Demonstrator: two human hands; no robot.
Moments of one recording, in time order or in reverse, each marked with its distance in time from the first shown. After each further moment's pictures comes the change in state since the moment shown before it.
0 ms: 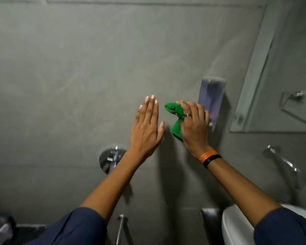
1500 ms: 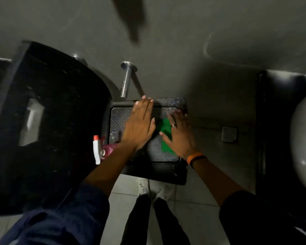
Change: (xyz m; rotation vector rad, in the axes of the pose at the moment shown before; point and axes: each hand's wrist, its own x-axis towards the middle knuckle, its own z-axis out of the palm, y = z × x) left_hand -0.524 -0.041 0.215 -0.175 -0.901 -0.375; right_hand -0.606 -0.074 0.107 0.173 -1.455 0.145
